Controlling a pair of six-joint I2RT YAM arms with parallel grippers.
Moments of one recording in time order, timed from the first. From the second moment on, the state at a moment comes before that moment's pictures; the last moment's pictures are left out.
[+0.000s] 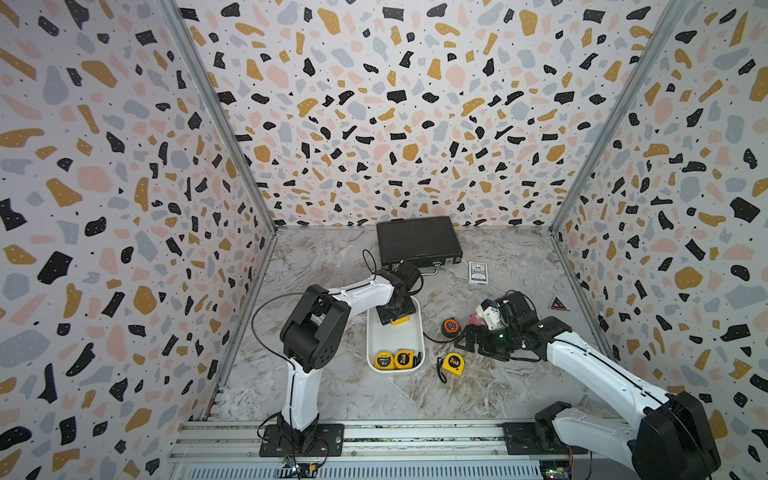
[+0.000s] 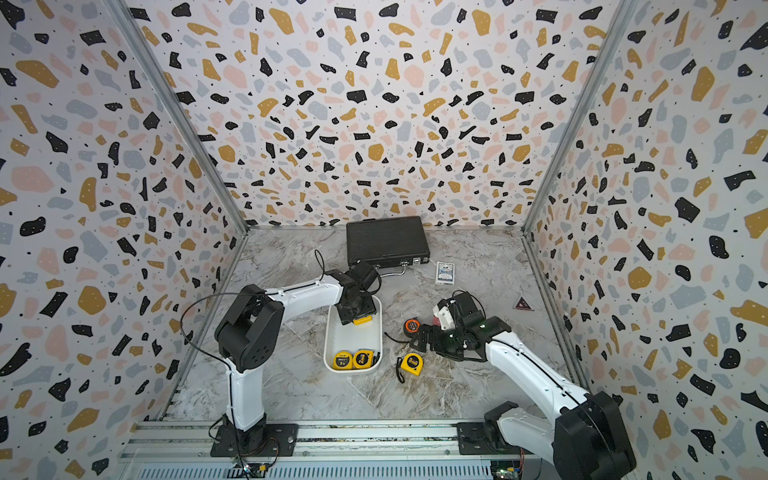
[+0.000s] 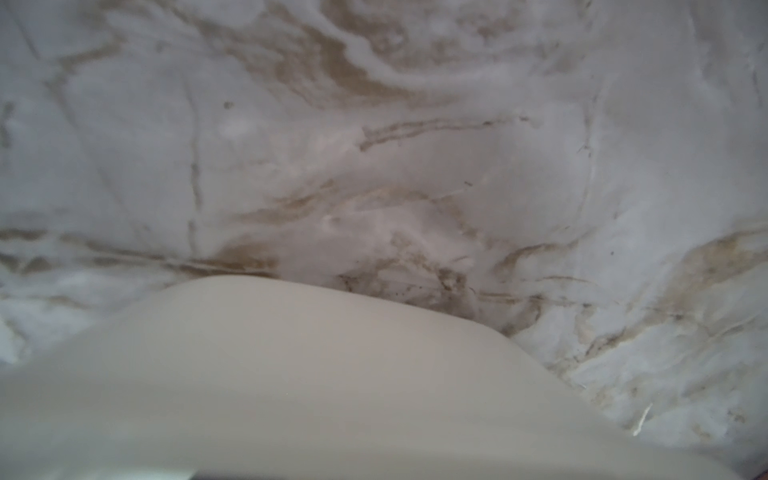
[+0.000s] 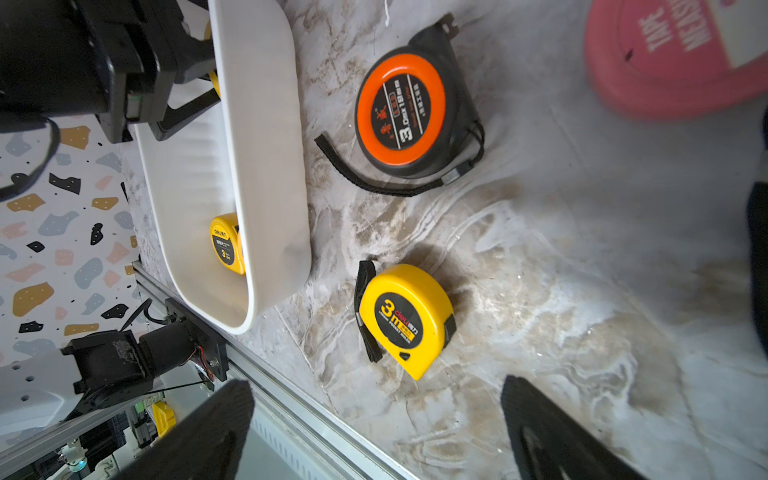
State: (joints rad) left arm -0.64 2.00 1.39 -0.72 -0.06 -0.95; right arm 0.46 1.12 0.69 -0.65 -0.49 0.57
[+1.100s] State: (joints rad) left arm -0.75 1.56 1.34 -0.74 0.07 -1.29; right arm 0.57 1.04 0.71 -0.25 -0.42 0.63
